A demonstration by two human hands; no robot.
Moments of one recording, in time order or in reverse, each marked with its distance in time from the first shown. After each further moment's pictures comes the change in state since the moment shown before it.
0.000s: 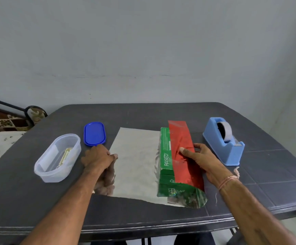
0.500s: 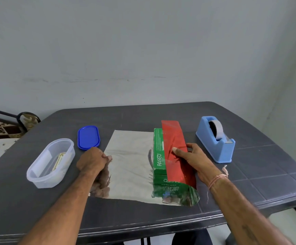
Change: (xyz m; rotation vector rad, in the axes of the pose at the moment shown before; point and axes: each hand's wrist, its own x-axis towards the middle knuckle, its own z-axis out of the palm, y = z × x) left_hand 0.000 0.004 0.002 -0.071 -0.003 0.021; right_hand -0.007 -0.002 0.004 0.020 0.020 -0.014
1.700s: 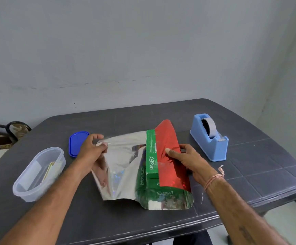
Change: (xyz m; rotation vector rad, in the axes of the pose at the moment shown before) left_hand 0.008 0.039 -0.021 -0.859 -0.056 0.089; right_hand -0.003 -0.003 -0.006 0.020 -0.047 0.049
